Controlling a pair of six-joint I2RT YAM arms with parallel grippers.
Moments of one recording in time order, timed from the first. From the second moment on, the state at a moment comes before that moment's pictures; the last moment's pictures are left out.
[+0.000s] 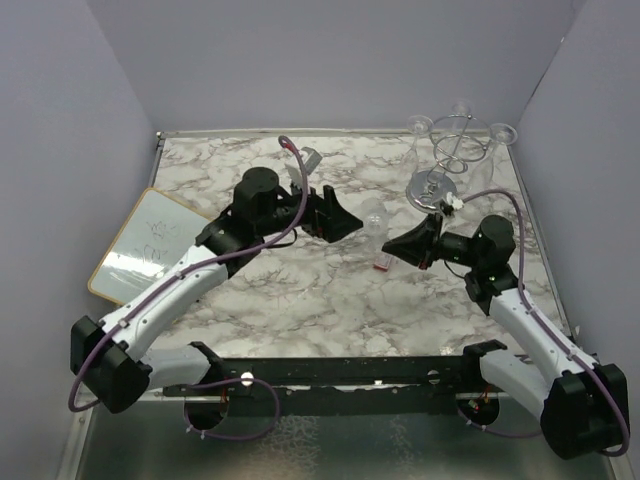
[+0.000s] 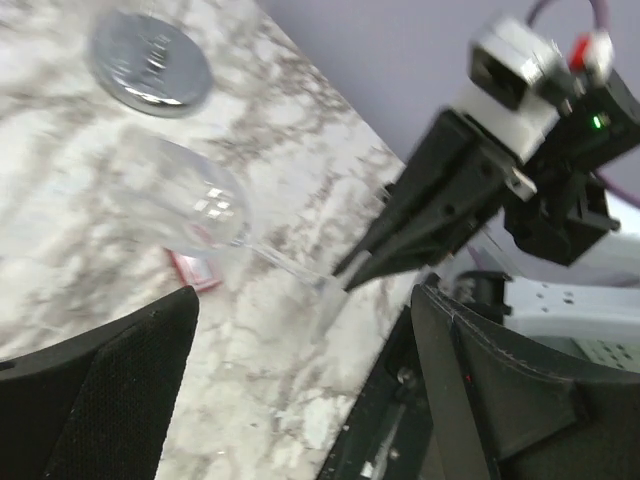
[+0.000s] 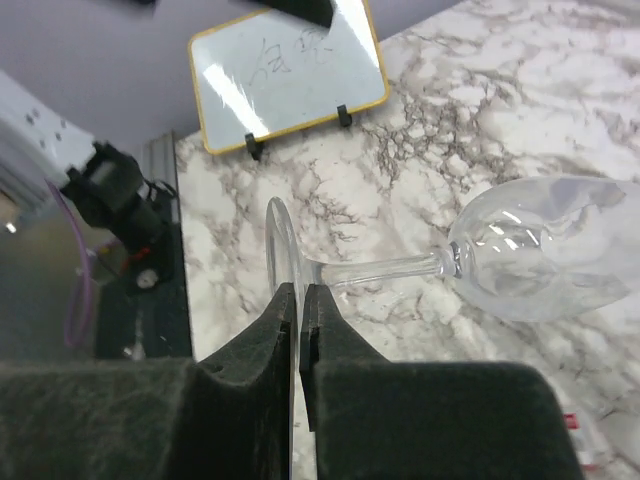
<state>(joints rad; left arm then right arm) -0.69 1.23 1.06 -0.03 0.46 -0.54 0.22 0.96 0.53 0.41 -1.02 0.35</state>
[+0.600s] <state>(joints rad) -0.32 1.14 1.33 -0.48 0.46 -0.51 0.45 1.01 0.57 0.38 -1.17 -0.96</state>
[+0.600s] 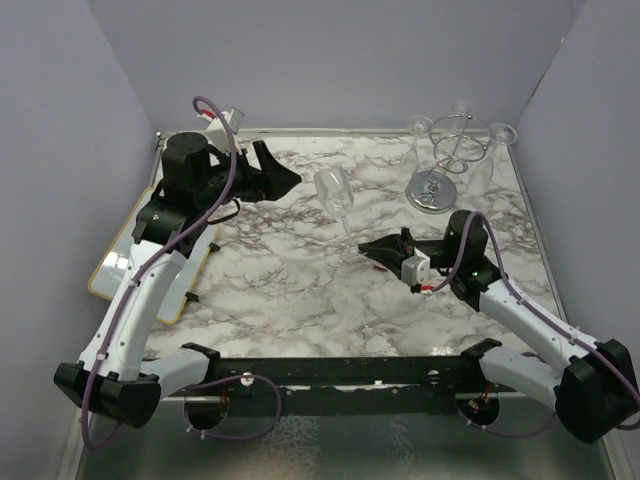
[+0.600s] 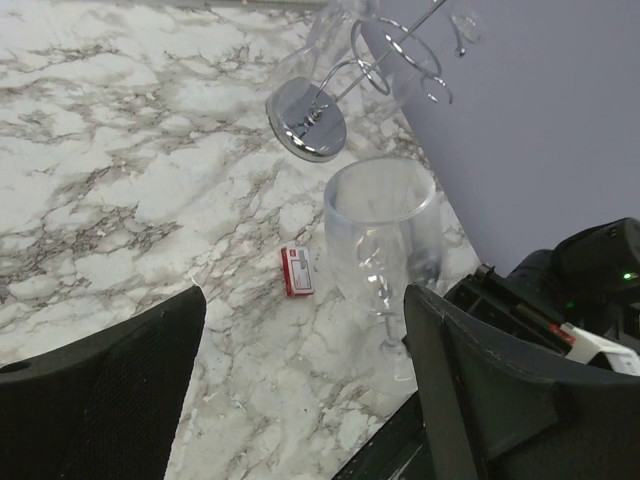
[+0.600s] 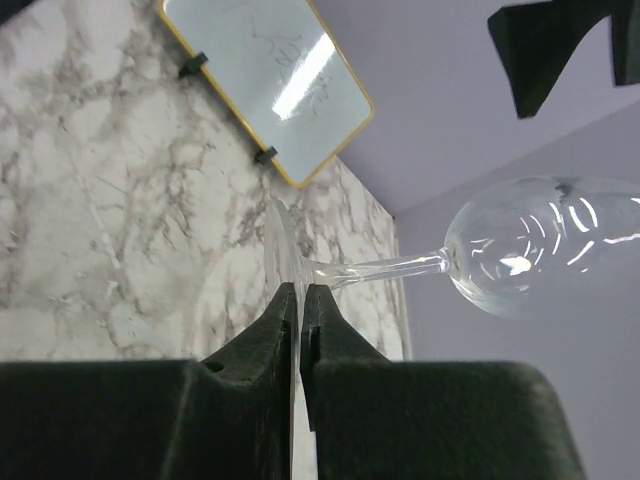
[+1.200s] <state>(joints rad) -0.30 1.11 1.43 -0.70 0.46 -0.43 0.80 1.04 0.42 0.41 -0.64 -1.54</state>
